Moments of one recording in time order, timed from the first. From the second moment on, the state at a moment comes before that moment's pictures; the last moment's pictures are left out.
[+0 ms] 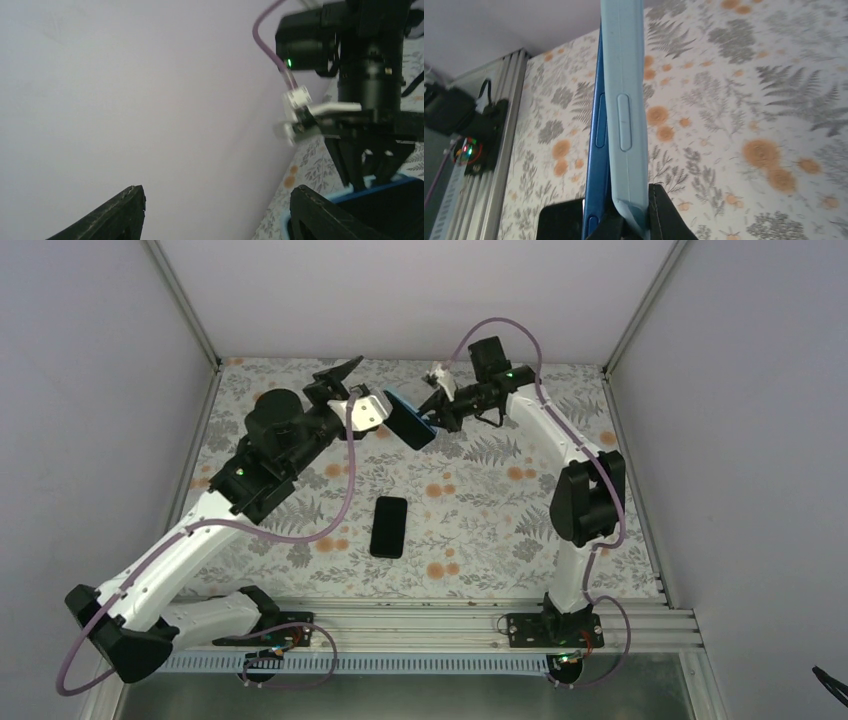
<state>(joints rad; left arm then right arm) -0.68 1.08 1.21 -0.13 -0.06 0.84 0.40 1.93 1.76 -0.82 -0.94 -0.57</state>
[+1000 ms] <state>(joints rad) -0.76 1.70 1.28 0.37 -0.19 0.57 0.30 1.91 1.84 -0.36 -0.46 0.31</state>
